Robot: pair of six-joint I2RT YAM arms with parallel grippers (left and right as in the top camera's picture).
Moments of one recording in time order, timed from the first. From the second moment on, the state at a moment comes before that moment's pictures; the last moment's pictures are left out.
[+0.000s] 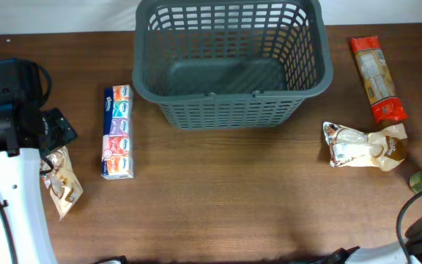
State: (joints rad) left arm 0.20 1.43 1.77 -1.59 -0.41 -0.41; right arm -0.93 1.77 1.52 -1.24 0.01 0.61
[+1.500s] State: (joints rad) left arm 0.20 1.43 1.77 -1.59 -0.41 -0.41; right arm -0.90 1.87 1.48 -1.11 0.04 0.63
